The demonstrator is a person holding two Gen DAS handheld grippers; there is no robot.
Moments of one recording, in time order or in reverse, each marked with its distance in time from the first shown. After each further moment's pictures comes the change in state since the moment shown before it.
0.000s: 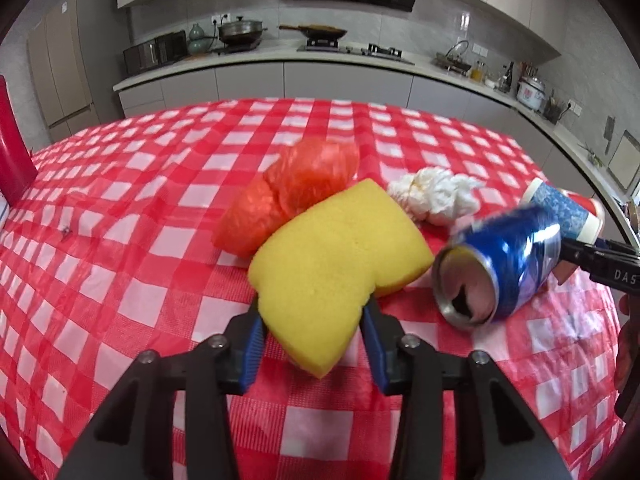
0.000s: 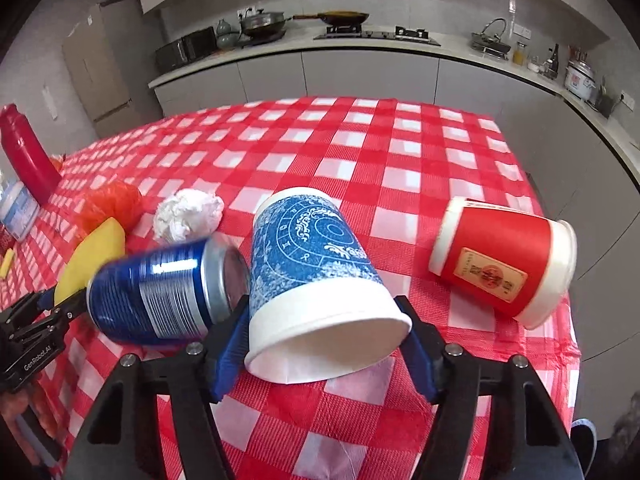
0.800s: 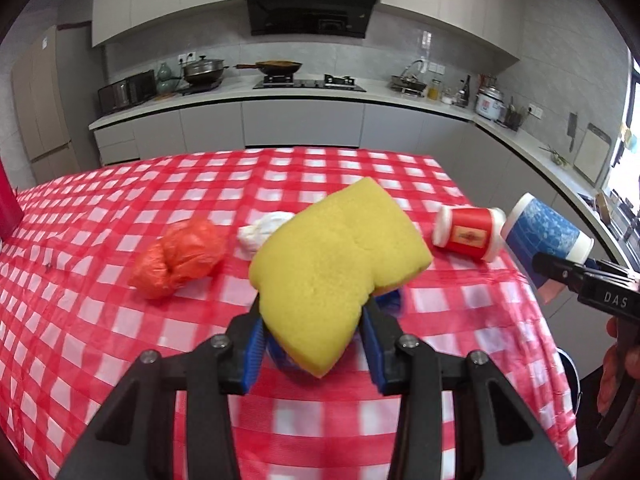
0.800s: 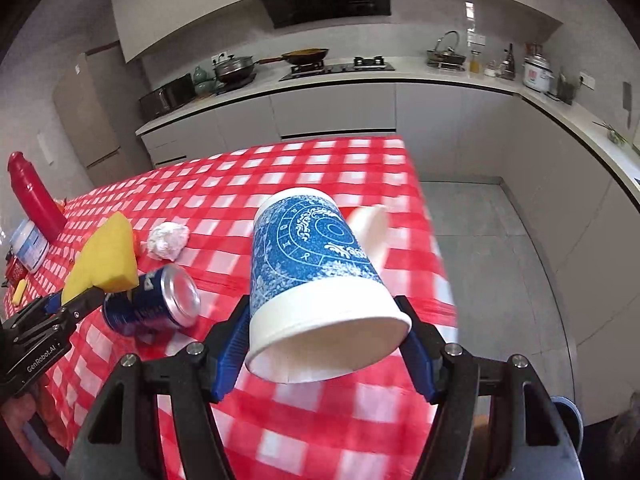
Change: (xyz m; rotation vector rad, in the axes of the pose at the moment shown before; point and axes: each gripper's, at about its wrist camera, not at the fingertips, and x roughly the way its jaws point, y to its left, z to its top) left arm -0.053 -0.113 0.001 0.065 -0.103 -0.078; right arm -0.109 -0.105 -0.038 0.092 -0.117 -0.022
